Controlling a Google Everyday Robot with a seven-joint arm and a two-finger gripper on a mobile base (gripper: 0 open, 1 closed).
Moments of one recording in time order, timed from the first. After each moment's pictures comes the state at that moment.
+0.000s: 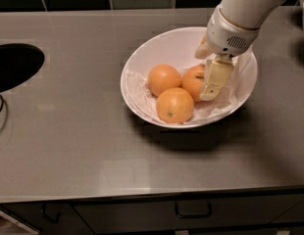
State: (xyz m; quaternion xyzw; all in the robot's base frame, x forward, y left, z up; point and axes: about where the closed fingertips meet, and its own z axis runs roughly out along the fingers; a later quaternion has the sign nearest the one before) arm 0.534 -0.132 0.921 -0.68 0.72 0.03 0.14
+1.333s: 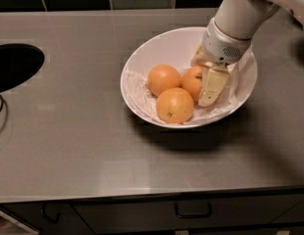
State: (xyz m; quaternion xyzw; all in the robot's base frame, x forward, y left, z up) arm 0.544 -0.131 0.893 -0.70 0.70 0.04 0.13
